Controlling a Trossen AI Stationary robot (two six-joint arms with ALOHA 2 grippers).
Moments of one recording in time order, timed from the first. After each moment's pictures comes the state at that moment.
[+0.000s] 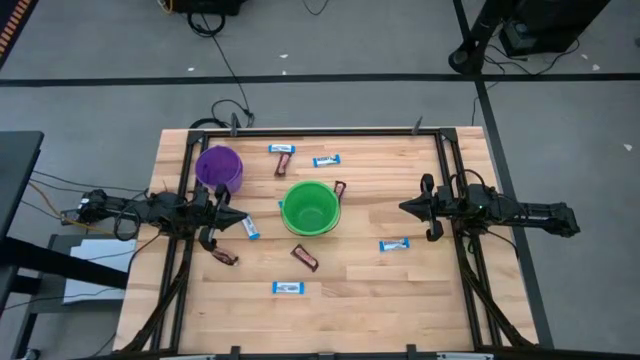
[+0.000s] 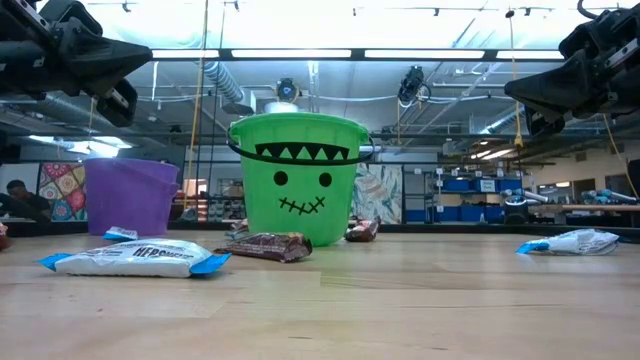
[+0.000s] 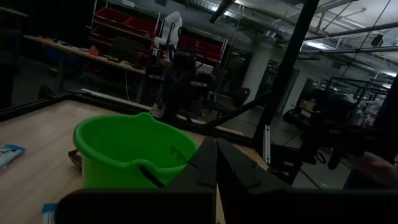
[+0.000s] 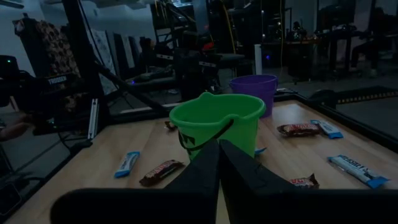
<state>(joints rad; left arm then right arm) -0.18 0.00 0.01 0.14 -0.14 -0.29 -0.09 0.00 0.01 0.03 -0.05 0.15</state>
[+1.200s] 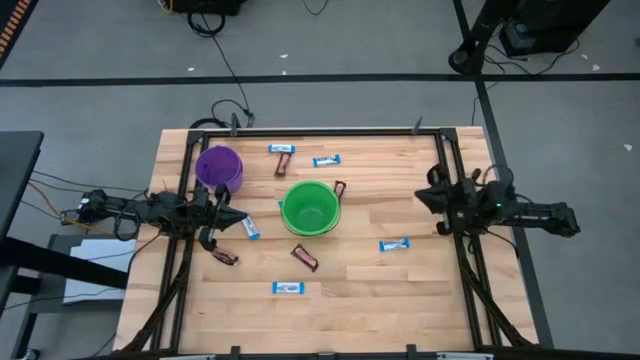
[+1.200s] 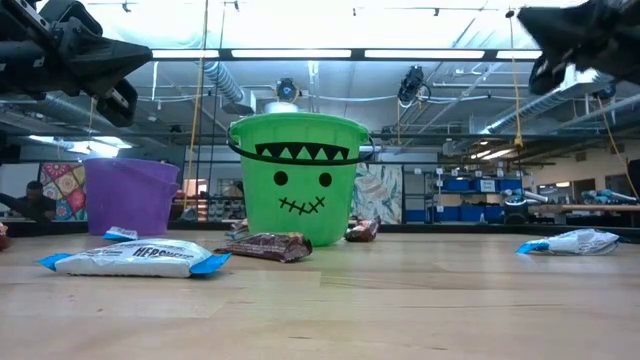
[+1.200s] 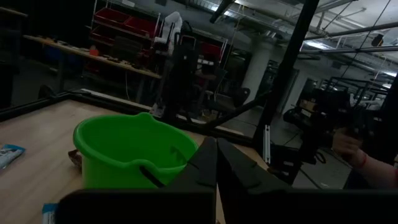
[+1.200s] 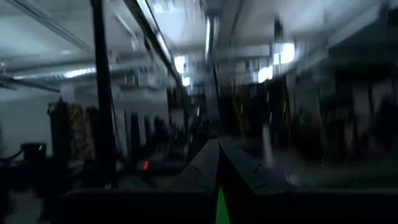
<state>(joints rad) -0.18 0.00 0.01 0.14 -0.14 -0.29 -0.09 0.02 0.01 0.46 -0.05 0.12</state>
